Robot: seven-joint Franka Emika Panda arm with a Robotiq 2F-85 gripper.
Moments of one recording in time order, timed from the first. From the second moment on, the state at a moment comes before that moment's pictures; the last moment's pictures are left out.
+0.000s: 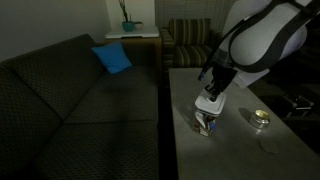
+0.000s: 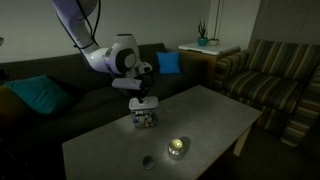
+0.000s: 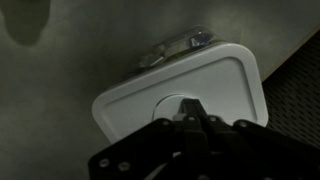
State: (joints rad) arm 0.24 1.13 0.03 -1.52 -0.17 2.82 -0.03
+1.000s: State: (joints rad) arm 0.24 1.19 0.04 -1.40 -0.17 2.70 -0.03
